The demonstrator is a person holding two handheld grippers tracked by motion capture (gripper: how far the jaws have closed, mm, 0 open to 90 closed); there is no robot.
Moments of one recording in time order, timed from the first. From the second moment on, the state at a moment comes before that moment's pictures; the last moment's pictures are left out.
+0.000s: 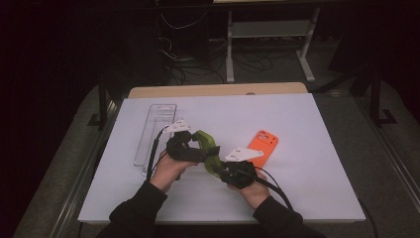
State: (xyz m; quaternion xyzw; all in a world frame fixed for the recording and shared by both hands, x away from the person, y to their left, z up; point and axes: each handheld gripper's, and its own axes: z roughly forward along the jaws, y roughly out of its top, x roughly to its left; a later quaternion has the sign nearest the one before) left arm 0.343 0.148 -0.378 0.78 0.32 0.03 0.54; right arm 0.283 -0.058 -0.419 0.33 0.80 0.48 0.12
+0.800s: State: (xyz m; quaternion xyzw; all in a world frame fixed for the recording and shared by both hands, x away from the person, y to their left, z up) left arm 0.341 0.155 -0.368 0.77 0.31 0.08 0.54; right arm 0.293 -0.130 -0.410 0.36 0.81 0.45 0.09
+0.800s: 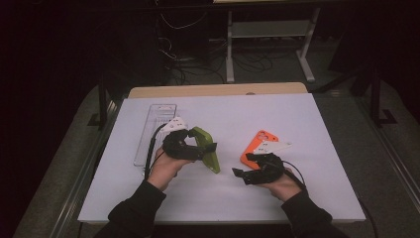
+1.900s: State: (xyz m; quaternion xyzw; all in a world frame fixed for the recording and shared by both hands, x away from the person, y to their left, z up) left arm 0.394 0.195 -0.295 0.75 0.34 0.17 0.54; right arm 0.285 -0.202 -0.435 0.36 0.82 0.43 0.14
